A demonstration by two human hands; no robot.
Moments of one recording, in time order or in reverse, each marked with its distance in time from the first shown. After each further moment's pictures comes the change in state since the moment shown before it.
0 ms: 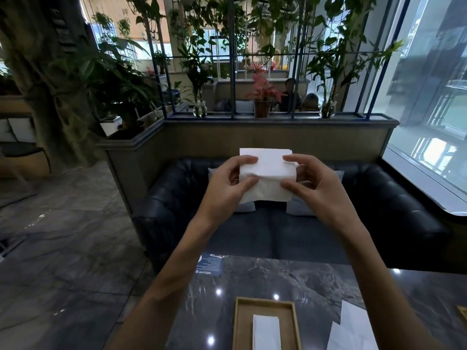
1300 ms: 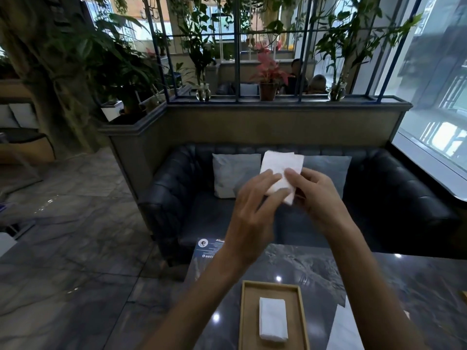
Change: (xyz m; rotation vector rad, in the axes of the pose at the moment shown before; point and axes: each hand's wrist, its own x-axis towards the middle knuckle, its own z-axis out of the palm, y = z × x) left_hand -0.055 -0.059 0.037 0.700 0.198 0.721; right_hand -0.007 0.015 0.042 0.490 0.075 0.471
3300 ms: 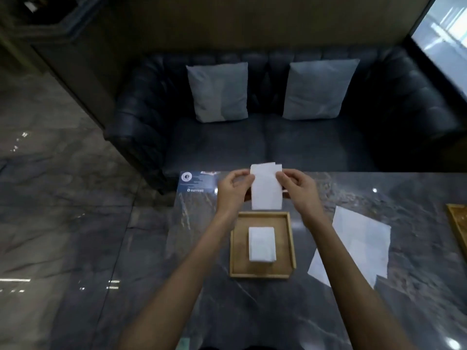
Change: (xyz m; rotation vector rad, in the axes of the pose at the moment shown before) left_hand -0.121 -0.056 0.103 -0.614 -0.280 -1.607; right_hand 0.016 0.209 -0.062 -0.320 0.186 0.245
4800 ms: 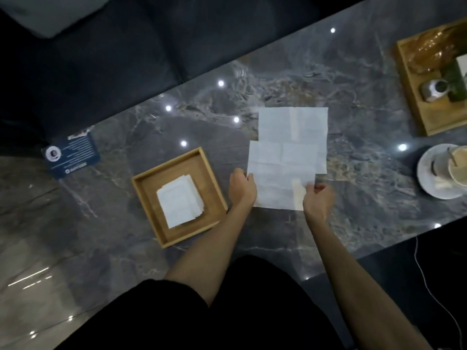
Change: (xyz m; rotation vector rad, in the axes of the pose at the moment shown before) left_hand -0.003 -0.283 0.259 0.954 -0.285 -0.329; right_hand -0.066 0.350 -0.207 -0.295 0.783 1.017
